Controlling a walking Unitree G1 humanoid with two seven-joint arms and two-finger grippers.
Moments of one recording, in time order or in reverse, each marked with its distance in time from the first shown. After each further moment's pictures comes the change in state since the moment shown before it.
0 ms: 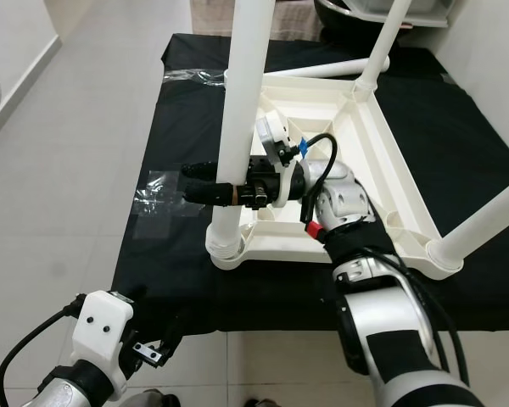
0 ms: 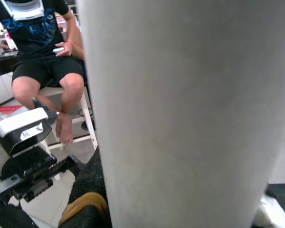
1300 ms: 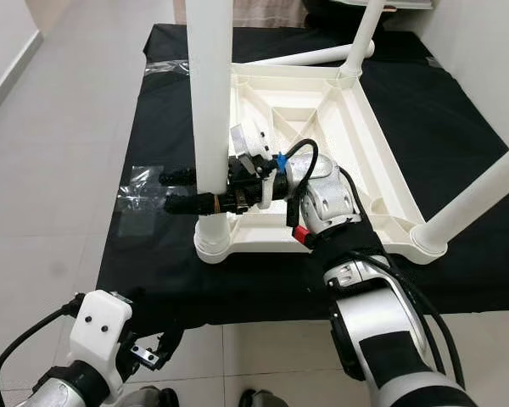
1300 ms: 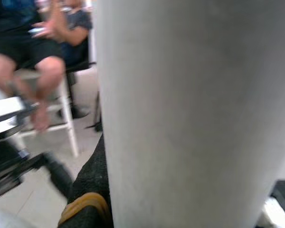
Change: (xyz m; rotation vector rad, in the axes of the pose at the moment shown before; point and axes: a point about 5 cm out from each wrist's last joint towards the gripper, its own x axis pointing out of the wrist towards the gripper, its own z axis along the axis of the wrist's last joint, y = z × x) left arm 0.000 0.002 0.002 0.013 0.029 -0.009; right arm 0.029 -0.002 -0.004 -0.073 0.026 -0.109
